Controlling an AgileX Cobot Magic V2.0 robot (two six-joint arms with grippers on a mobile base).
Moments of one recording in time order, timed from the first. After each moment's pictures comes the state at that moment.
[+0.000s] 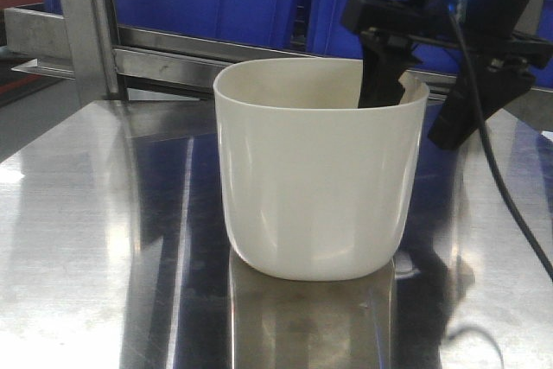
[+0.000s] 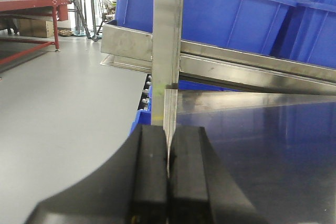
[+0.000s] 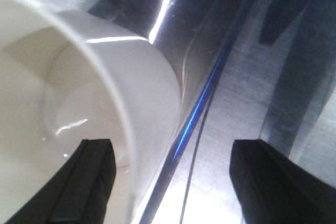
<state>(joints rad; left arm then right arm) -0.10 -0.01 0.01 -0.07 0.06 0.02 0.41 1.62 -1.23 0.24 0.95 0.02</state>
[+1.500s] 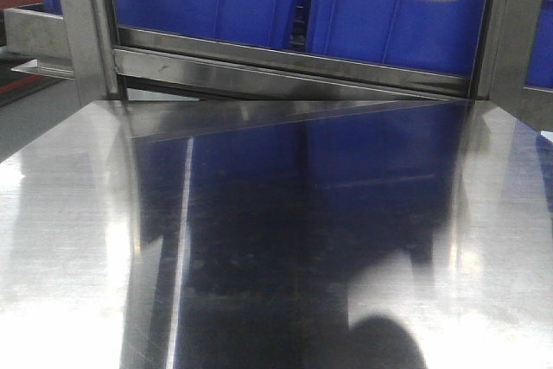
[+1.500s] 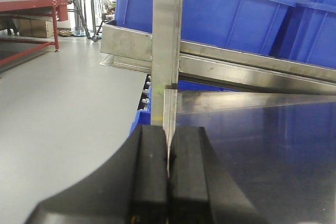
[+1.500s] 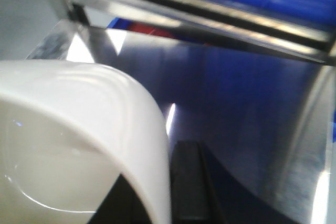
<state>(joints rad) -0.10 -0.01 0.01 -0.07 0.06 0.02 0.28 0.97 -1.02 0.15 0.59 0.02</state>
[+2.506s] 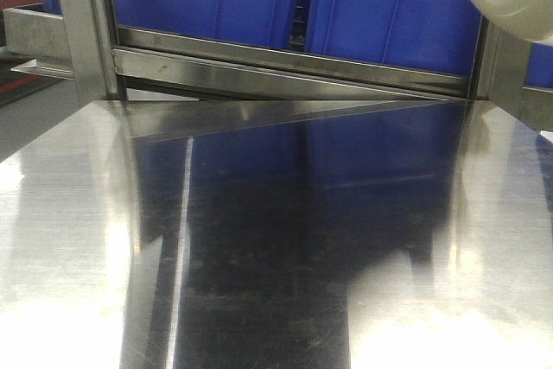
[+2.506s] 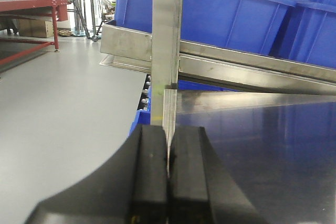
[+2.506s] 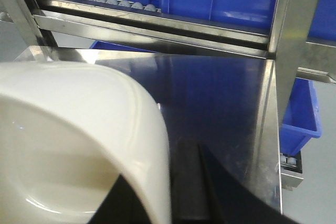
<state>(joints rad) -0.10 -0.01 0.01 -0.07 0.06 0.02 0.18 0.61 -0.69 0.15 0.49 0.02</state>
